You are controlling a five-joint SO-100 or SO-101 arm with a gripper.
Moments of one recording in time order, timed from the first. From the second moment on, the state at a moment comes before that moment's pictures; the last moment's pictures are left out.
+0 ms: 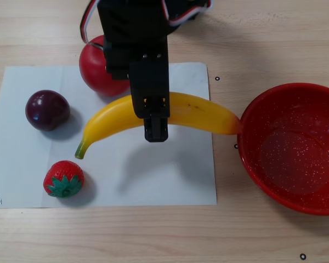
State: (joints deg) arm -0.2 76.3 55.2 107.8 -2.4
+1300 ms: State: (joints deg) arm 31.0 84.6 50.8 84.2 -7.3
